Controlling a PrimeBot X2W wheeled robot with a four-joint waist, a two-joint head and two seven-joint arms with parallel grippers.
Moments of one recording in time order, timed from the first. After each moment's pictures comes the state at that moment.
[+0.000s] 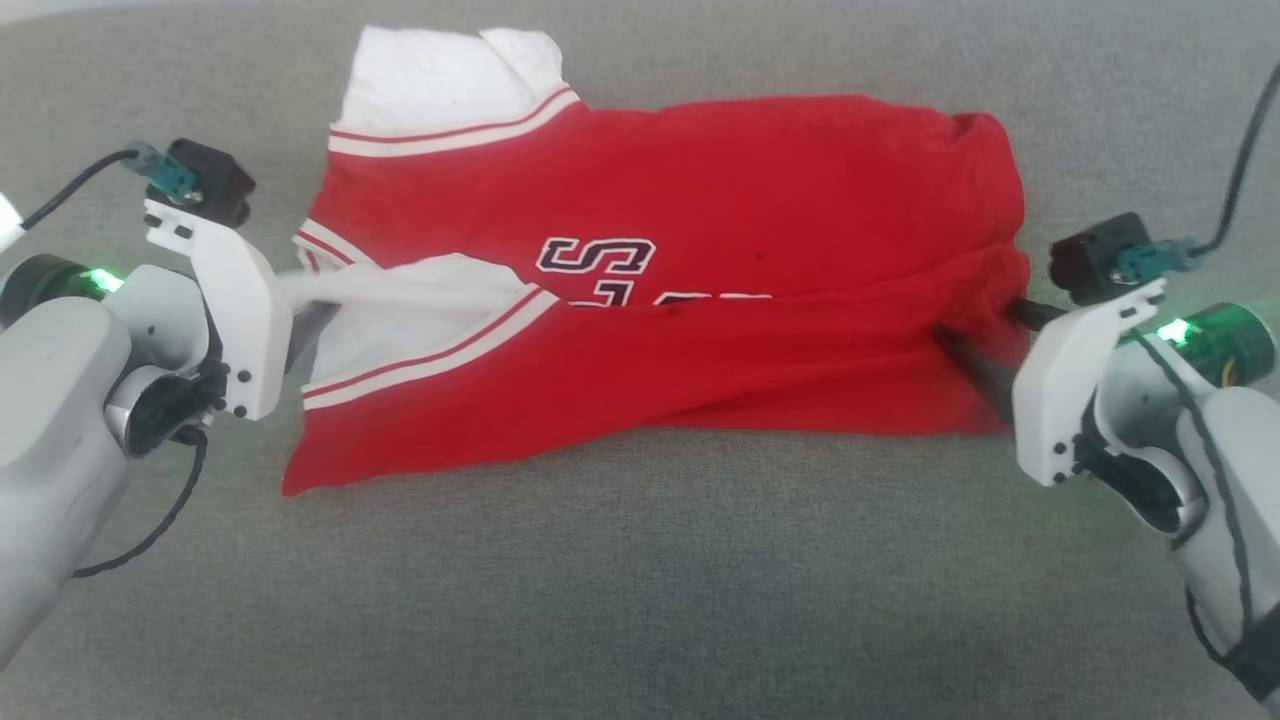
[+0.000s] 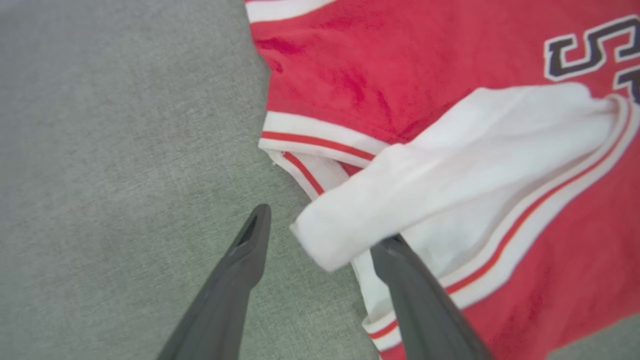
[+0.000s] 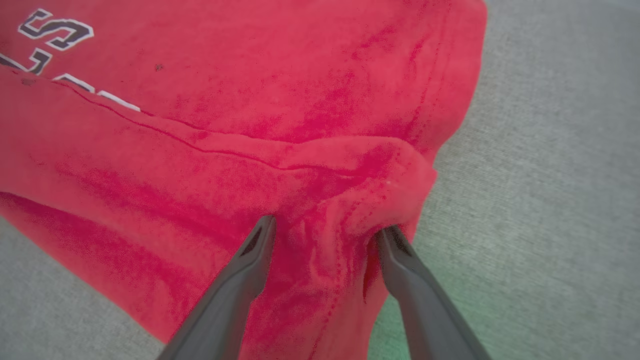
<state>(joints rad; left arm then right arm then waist) -0.99 0.69 -0.94 0.63 -1.01 -0.12 0.42 -0.61 -0.48 0.46 0.36 0.62 0.13 0.40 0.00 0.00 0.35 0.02</state>
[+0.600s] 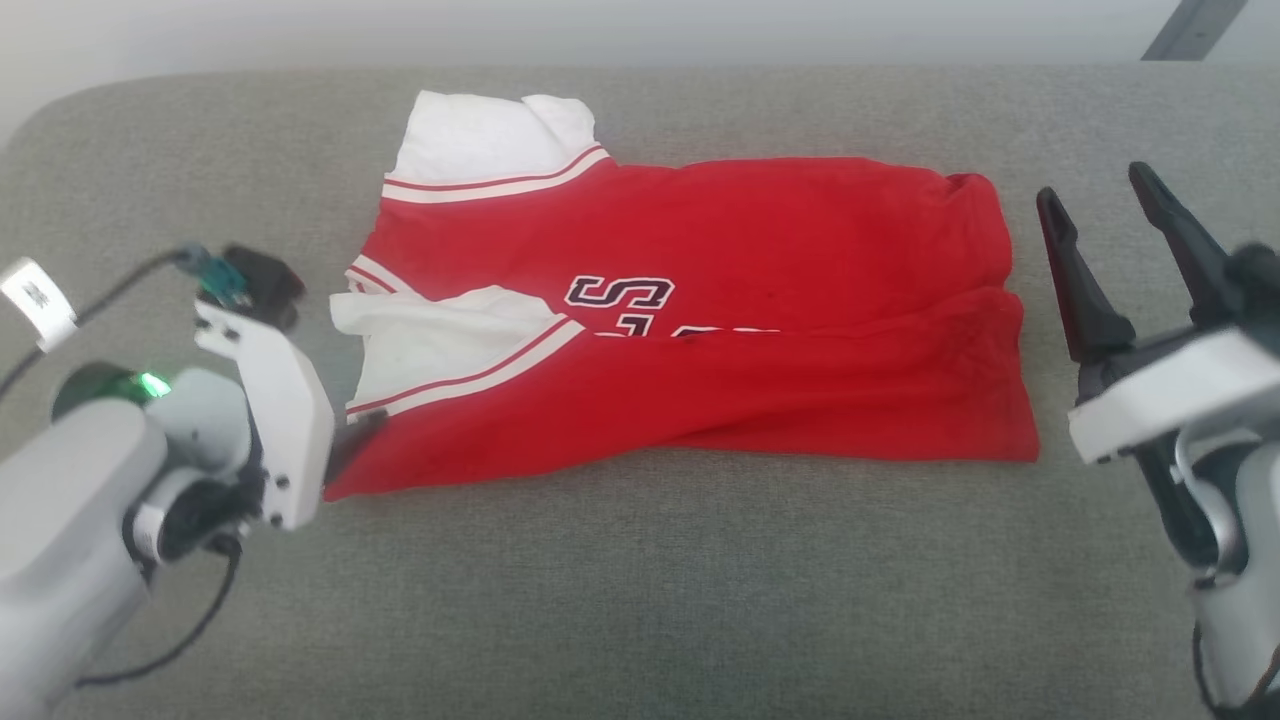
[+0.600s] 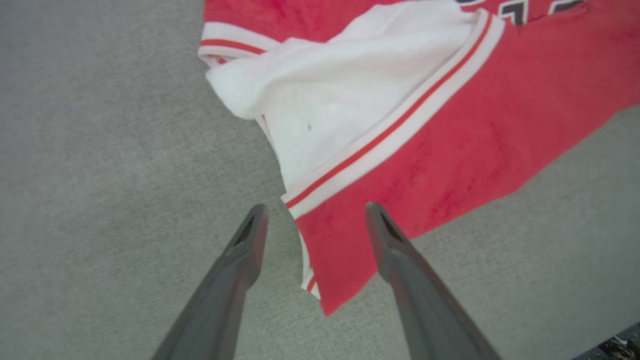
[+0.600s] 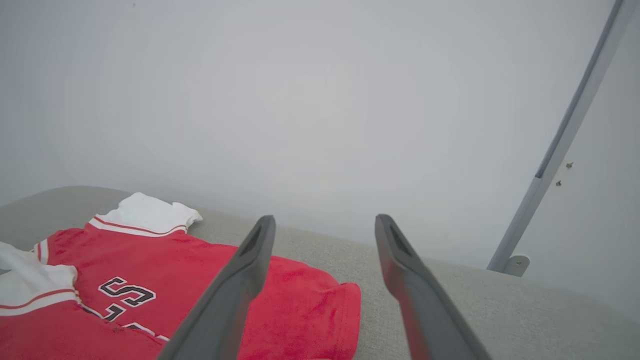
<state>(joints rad) -0.84 0.79 -0.95 0.33 -1.10 0.01 0.51 -0.42 -0.36 0.12 0.10 0.37 0.13 -0.02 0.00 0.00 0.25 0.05</state>
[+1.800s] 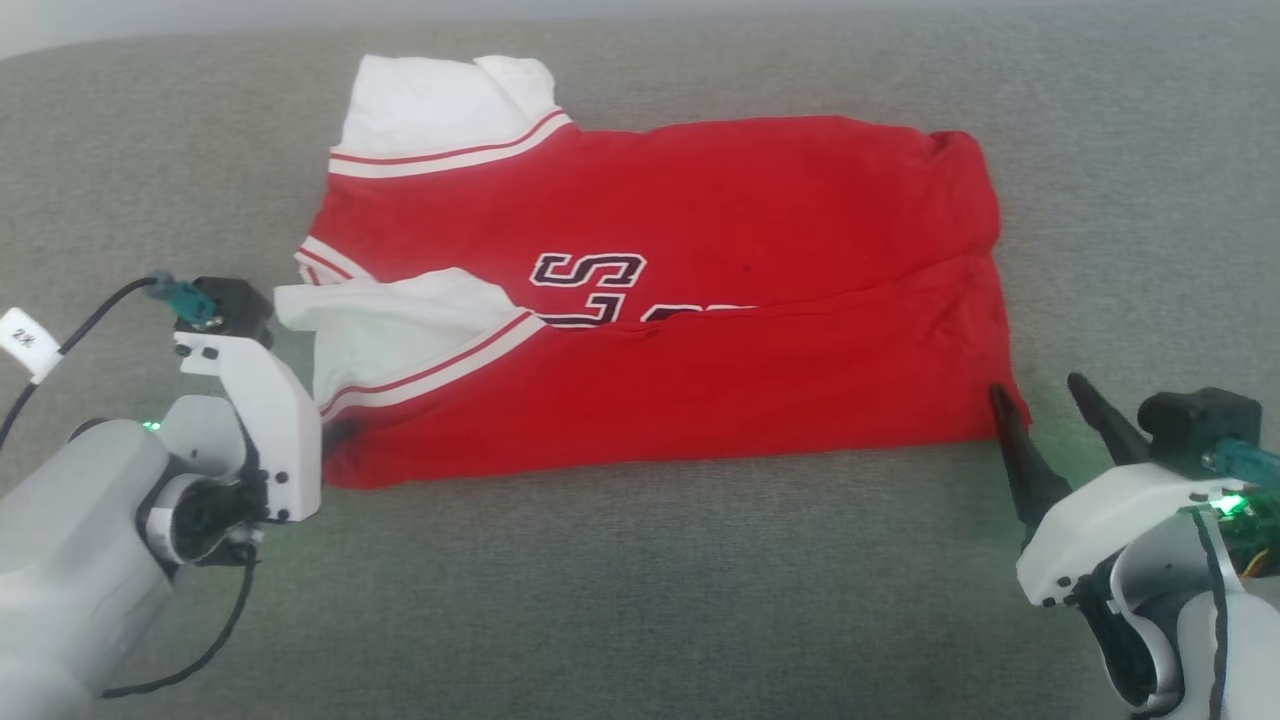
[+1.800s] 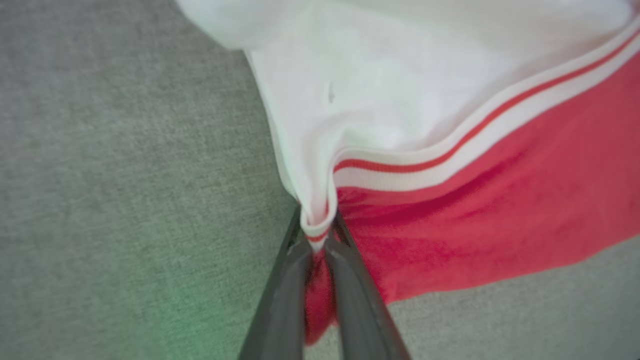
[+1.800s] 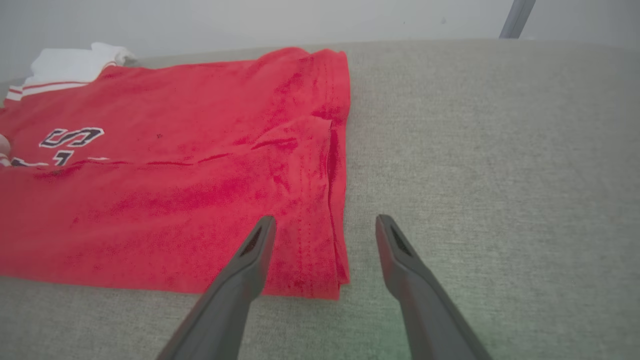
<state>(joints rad) -0.77 0.70 -0.92 0.51 -1.22 0.02 0.50 -0.15 -0.11 -0.06 0.01 0.23 0.13 0.20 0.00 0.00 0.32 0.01</state>
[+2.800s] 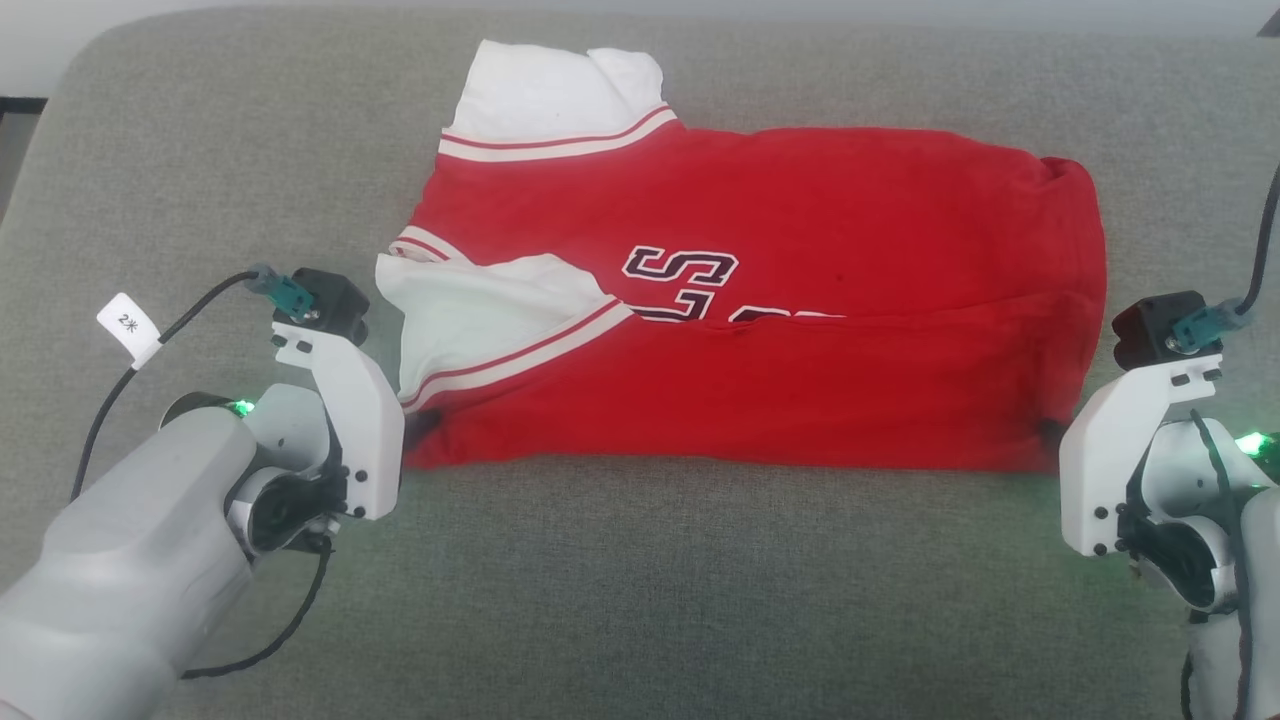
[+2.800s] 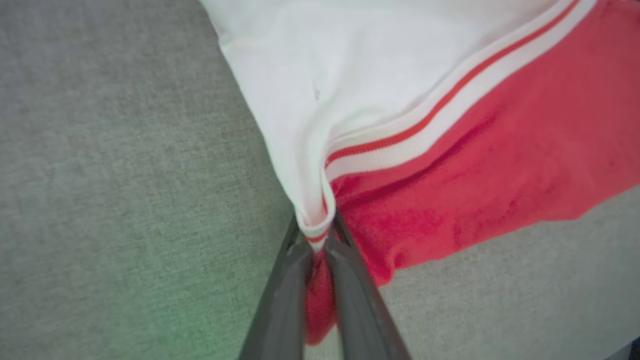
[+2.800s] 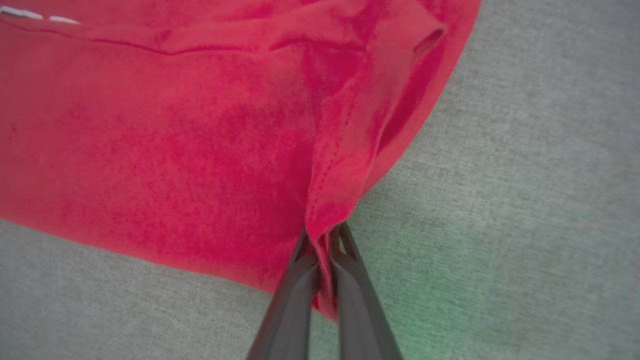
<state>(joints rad) -0.82 0.58 -0.96 0.59 -1.18 -0.06 0.45 -0.32 -0.25 -0.02 0.09 0.30 0.13 0.86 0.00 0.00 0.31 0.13</state>
